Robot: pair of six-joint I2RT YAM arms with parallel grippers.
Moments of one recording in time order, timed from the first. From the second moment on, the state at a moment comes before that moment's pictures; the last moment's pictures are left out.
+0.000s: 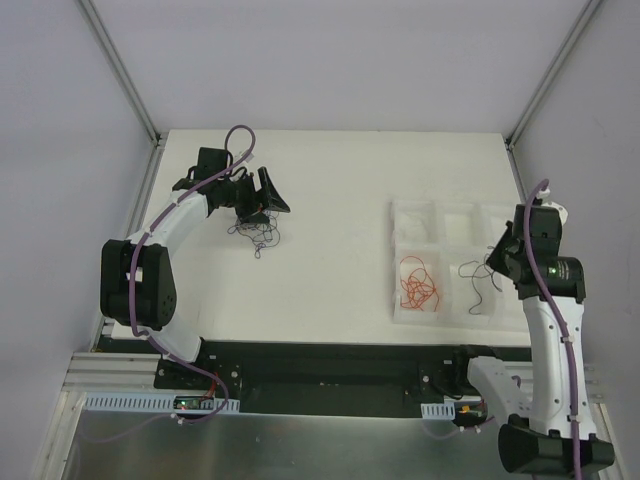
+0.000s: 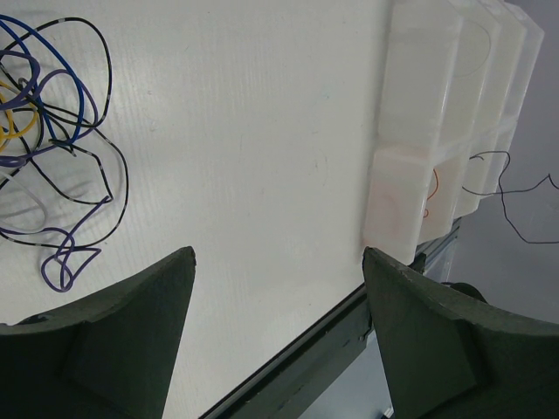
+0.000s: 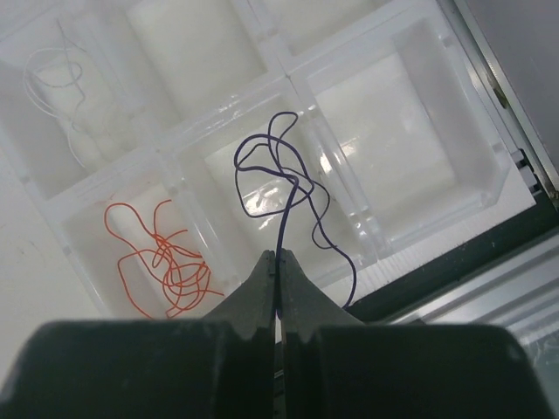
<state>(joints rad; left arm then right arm) -0.15 1.62 1.19 -0.46 0.68 -0.55 -0.04 0.86 1.10 -1.09 0.26 0.39</state>
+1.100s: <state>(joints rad) -0.14 1.62 1.19 -0.46 0.67 -0.55 -0.08 1.21 0.87 -0.78 0.07 0.37</state>
